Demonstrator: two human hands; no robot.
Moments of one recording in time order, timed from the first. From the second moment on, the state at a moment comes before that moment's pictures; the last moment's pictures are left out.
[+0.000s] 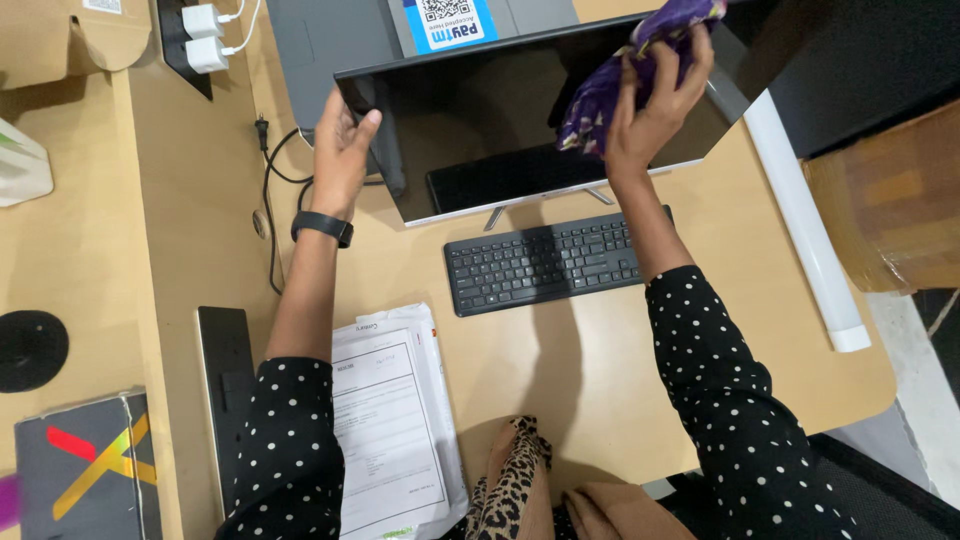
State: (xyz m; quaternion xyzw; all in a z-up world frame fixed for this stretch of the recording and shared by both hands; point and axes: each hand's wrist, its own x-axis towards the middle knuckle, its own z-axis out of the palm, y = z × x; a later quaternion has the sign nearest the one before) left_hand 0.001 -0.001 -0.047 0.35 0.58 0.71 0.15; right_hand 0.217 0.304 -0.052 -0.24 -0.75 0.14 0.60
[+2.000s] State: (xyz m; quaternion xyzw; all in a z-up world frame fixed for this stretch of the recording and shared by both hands) left_hand -0.015 0.005 -0.039 0.28 0.64 0.71 0.11; right_hand 0.123 0.195 -0.014 0.30 -0.87 -0.29 0.26
